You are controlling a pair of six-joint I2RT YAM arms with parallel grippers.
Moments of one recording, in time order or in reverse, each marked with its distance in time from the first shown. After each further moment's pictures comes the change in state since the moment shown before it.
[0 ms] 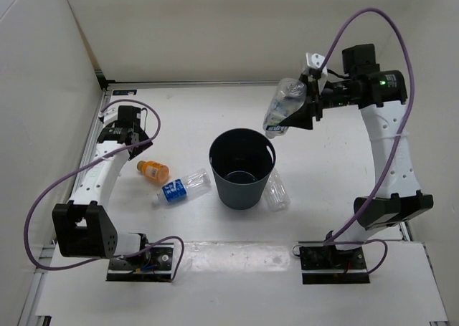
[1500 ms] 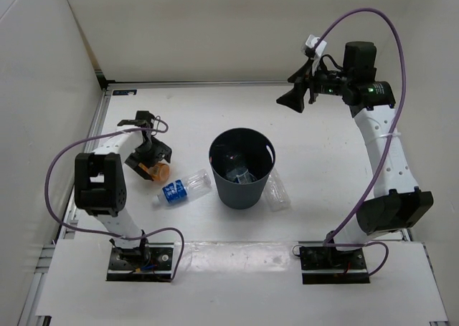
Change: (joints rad) left arm 0.000 0.364 0.051 -0.075 0.389 -0.310; right arm -0.014 -0.048 -0.278 0.688 0.306 0.527
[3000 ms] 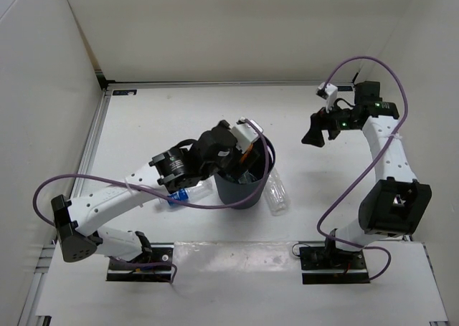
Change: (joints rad) left arm -1.009 -0.384 0.192 0.317 -0.235 0.979; right arm -0.241 -0.018 -0.358 -0.267 0.100 -0.245
